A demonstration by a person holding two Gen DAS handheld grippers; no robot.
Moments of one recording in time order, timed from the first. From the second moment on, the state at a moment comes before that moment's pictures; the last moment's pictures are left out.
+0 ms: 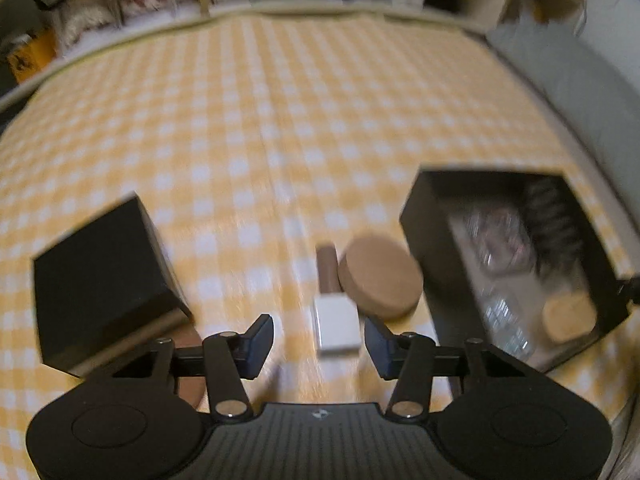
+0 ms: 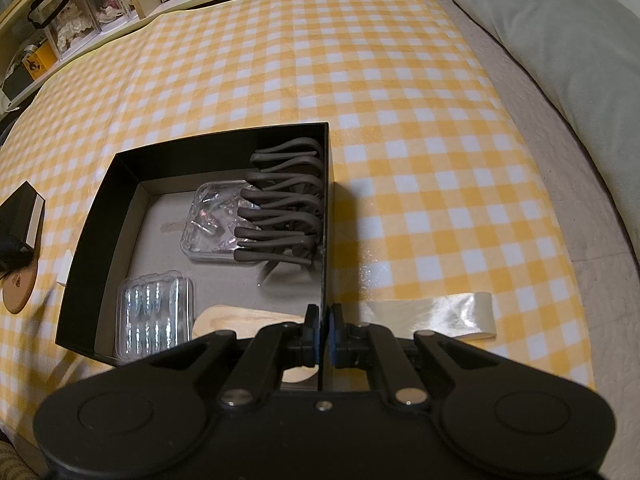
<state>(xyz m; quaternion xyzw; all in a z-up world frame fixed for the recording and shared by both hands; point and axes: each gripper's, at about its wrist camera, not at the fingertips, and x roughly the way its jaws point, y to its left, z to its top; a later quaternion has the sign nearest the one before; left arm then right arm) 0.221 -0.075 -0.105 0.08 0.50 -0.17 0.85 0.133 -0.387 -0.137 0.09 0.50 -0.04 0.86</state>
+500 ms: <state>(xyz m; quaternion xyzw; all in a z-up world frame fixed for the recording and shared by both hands) 0.243 -0.094 -0.153 0.07 0.49 -0.15 0.85 0.133 -0.388 -0.140 0.09 0.50 -0.04 0.86</state>
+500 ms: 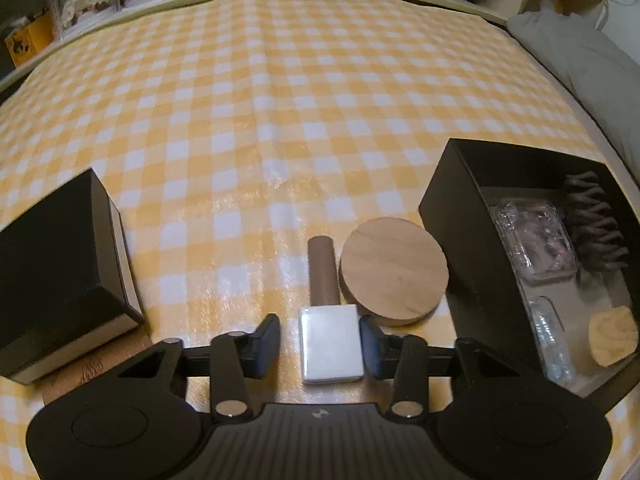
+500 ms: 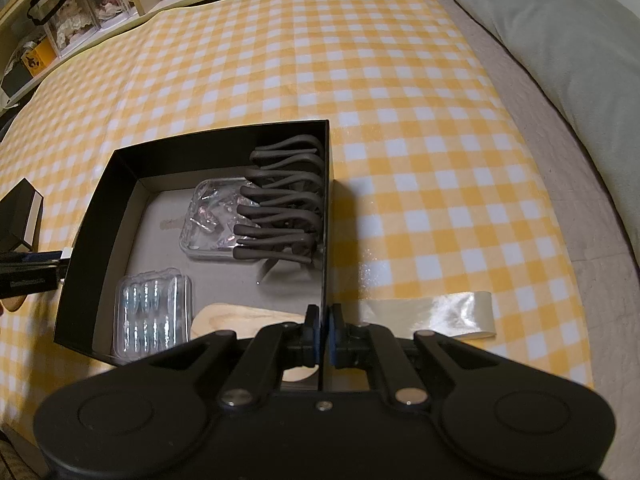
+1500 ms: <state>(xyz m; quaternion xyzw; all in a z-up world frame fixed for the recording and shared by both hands) 0.210 -0.139 -0.067 -0.05 0.46 -0.23 0.86 0.134 -0.387 -0.141 0.09 0.50 -0.04 0.86</state>
